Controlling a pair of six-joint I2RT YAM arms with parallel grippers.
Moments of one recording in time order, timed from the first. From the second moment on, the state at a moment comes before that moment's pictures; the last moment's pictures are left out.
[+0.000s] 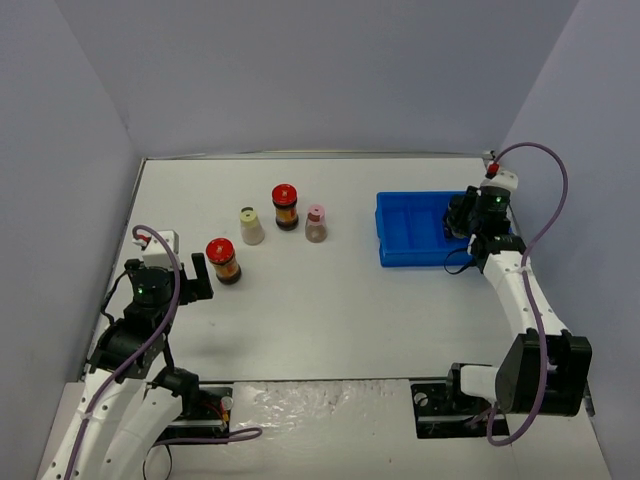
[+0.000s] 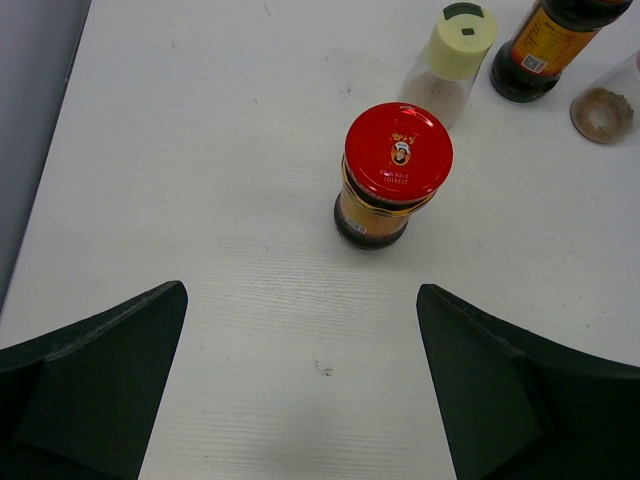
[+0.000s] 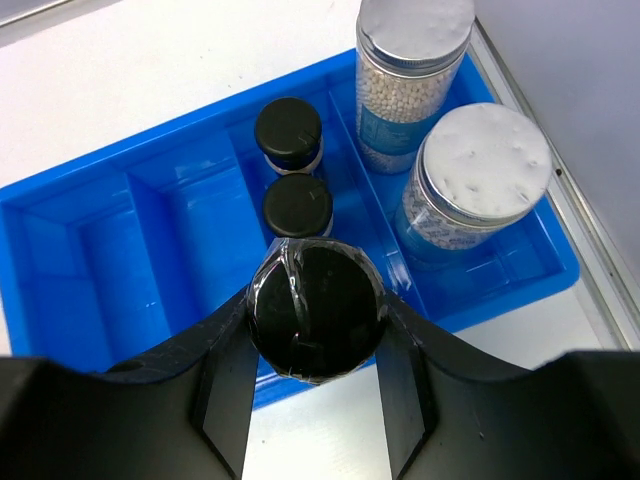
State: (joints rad) left arm -0.29 0.53 0.72 -0.67 -0.33 -0.19; right arm -0.07 1.23 0.89 -0.18 0.20 0.21
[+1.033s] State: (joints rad) left arm -0.29 0.51 0.72 -0.67 -0.33 -0.19; right arm -0.07 1.40 0.75 -0.01 0.26 0.27
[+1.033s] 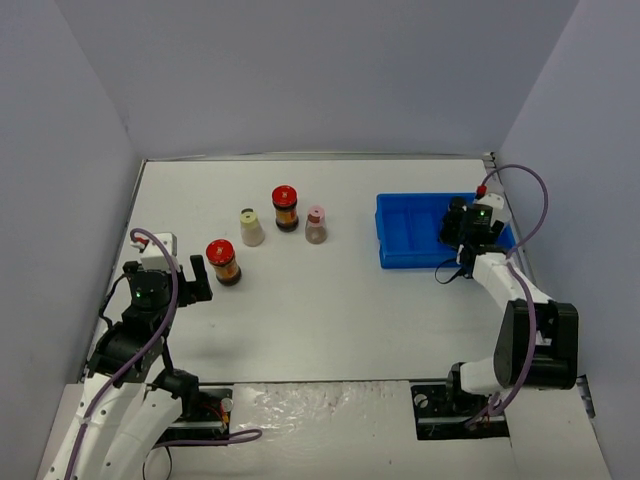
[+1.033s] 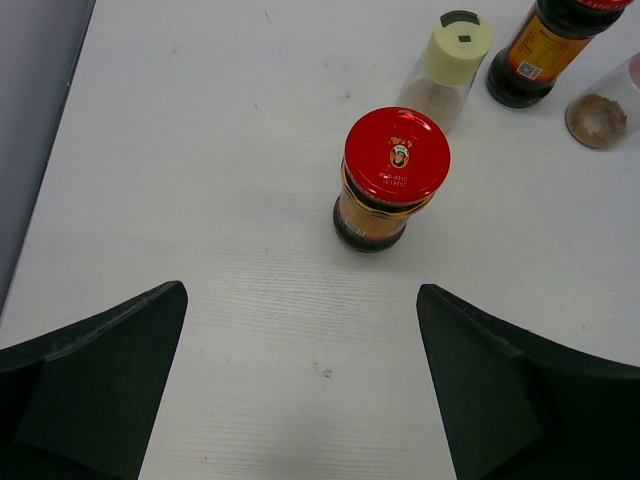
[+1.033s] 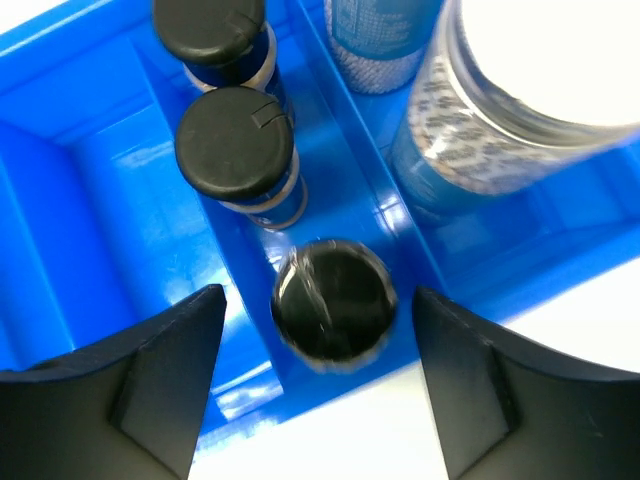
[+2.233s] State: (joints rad) left arm -0.29 0.56 0.72 -0.67 -0.32 -0.19; right arm 0.56 1.95 1.52 -0.17 -0.04 -0.04
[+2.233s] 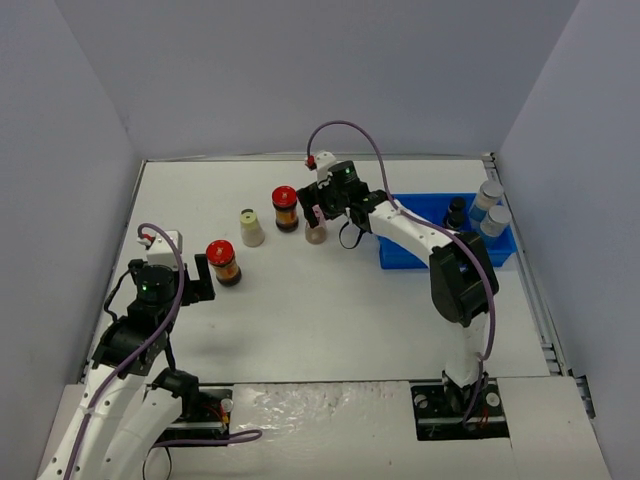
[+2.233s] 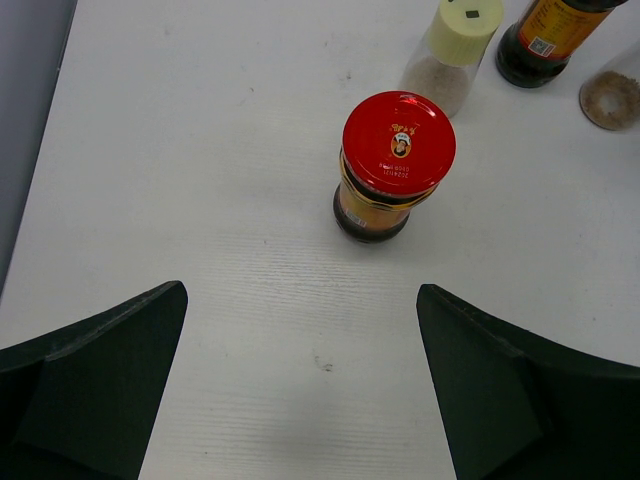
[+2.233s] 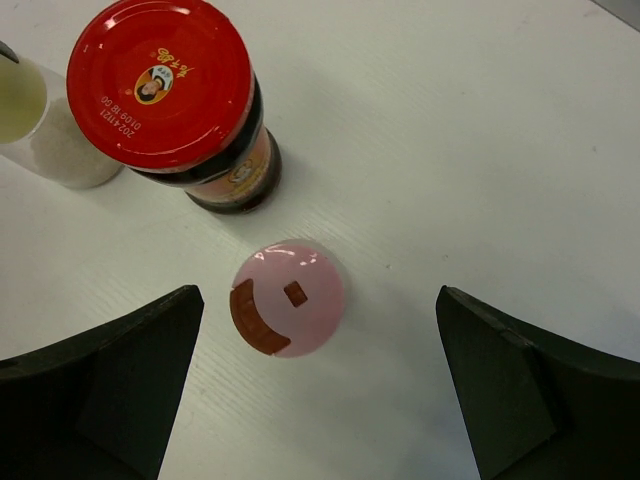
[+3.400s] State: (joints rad) left arm -0.29 0.57 0.72 -0.67 -0.32 -0.19; right arm 0.57 1.83 1.38 -0.13 0.00 0.00
